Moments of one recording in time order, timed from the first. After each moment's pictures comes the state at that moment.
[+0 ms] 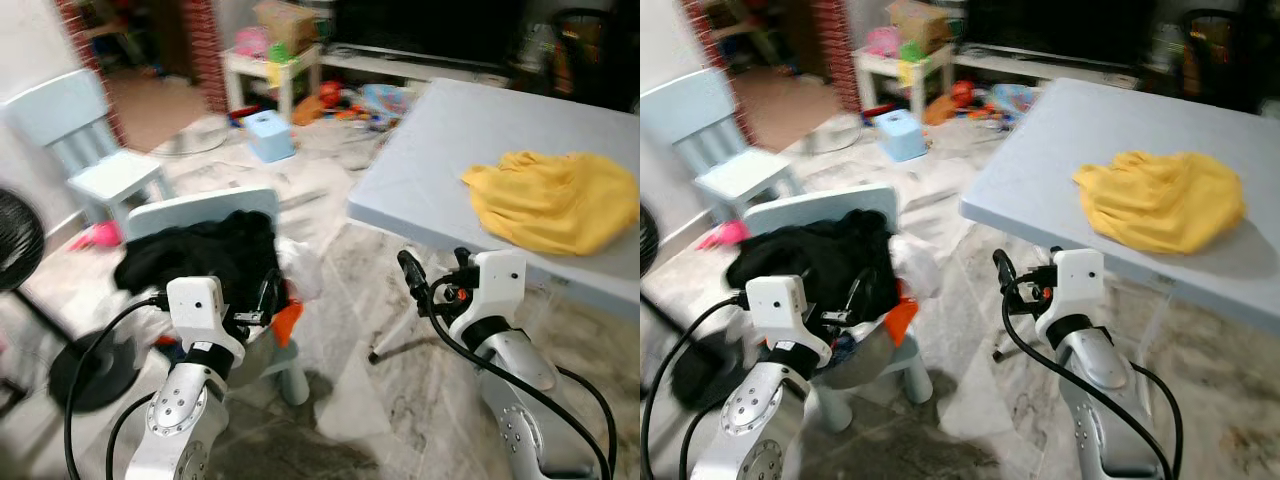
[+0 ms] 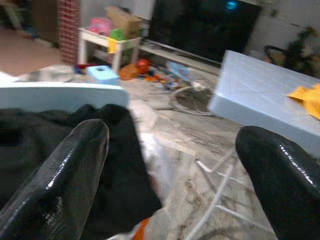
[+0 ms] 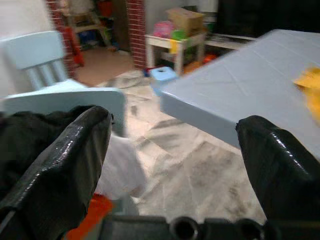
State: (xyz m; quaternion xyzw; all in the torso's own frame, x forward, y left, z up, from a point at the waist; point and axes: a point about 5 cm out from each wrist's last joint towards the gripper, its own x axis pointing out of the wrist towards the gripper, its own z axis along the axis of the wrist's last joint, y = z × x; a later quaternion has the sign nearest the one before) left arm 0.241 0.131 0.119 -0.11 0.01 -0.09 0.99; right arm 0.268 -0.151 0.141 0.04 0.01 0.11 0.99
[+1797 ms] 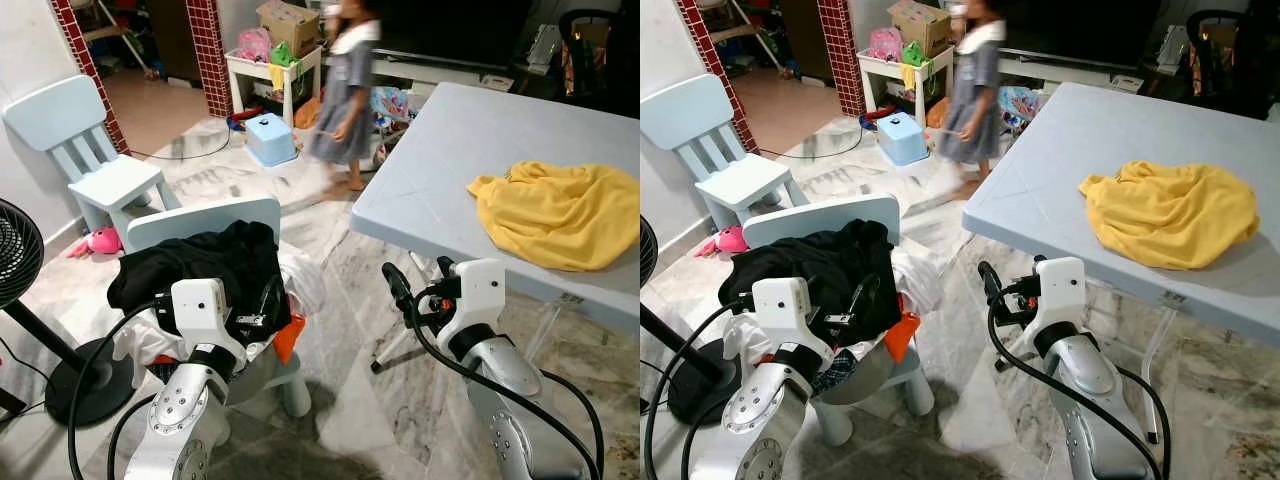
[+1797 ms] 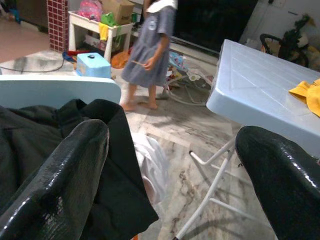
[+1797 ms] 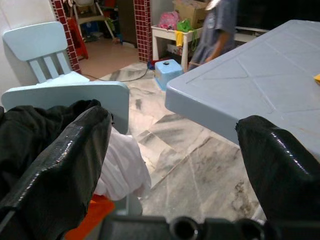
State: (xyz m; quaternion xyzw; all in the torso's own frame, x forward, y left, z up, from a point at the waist) left arm 0.241 0.127 0.115 -0.12 0.03 -0.10 0.99; right arm 0.265 -0.143 0.129 0.03 0.03 0.13 0.99
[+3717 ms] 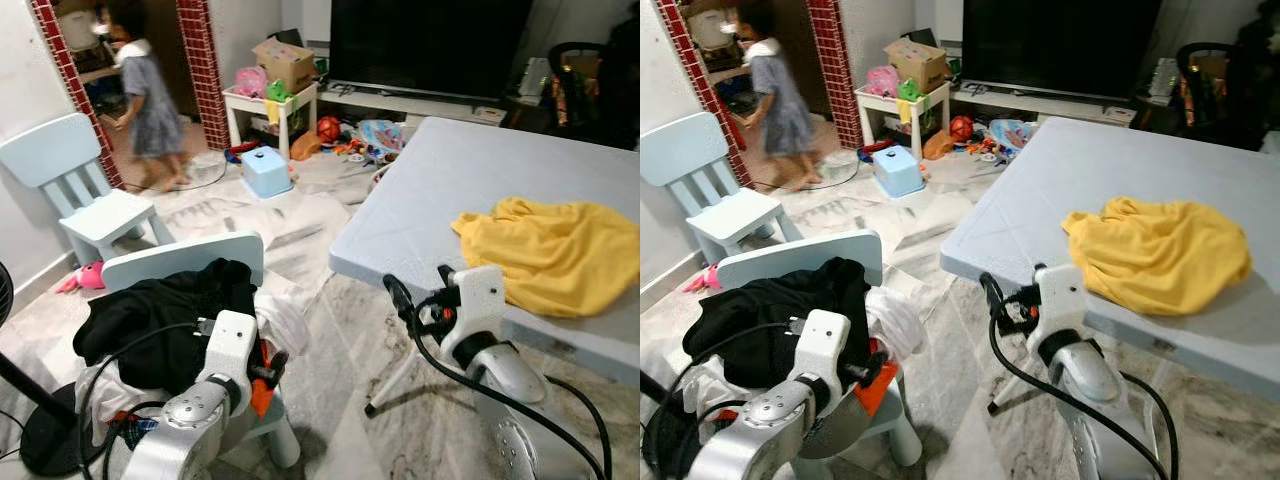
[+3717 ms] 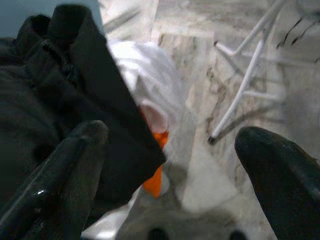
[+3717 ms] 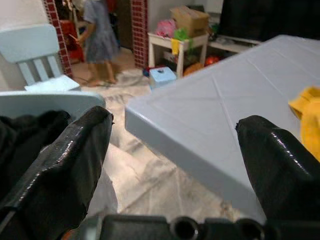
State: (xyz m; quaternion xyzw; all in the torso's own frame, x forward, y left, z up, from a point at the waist) left arm 0.227 0.133 0.066 0.04 0.29 -0.12 0.95; right arm 0.258 -0.149 0.120 0.01 0.06 0.14 0.99
